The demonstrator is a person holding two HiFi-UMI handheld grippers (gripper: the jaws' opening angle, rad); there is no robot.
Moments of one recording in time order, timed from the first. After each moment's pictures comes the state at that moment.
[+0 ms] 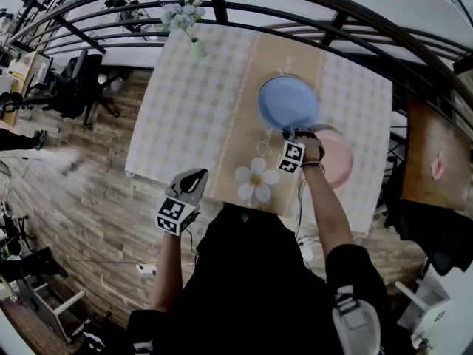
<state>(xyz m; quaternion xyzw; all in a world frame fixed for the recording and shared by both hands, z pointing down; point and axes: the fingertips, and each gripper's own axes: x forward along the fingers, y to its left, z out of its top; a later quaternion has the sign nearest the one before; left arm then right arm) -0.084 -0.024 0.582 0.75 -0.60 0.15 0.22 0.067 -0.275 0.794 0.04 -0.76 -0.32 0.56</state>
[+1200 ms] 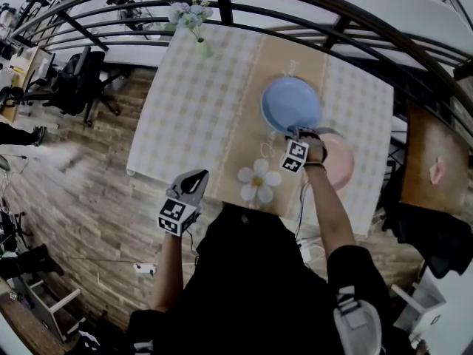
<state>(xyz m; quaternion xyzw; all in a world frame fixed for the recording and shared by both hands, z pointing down) -0.090 -0.014 0.585 0.75 -0.61 0.14 0.22 0.072 -0.273 0.801 0.02 -0.76 -0.29 0.58</state>
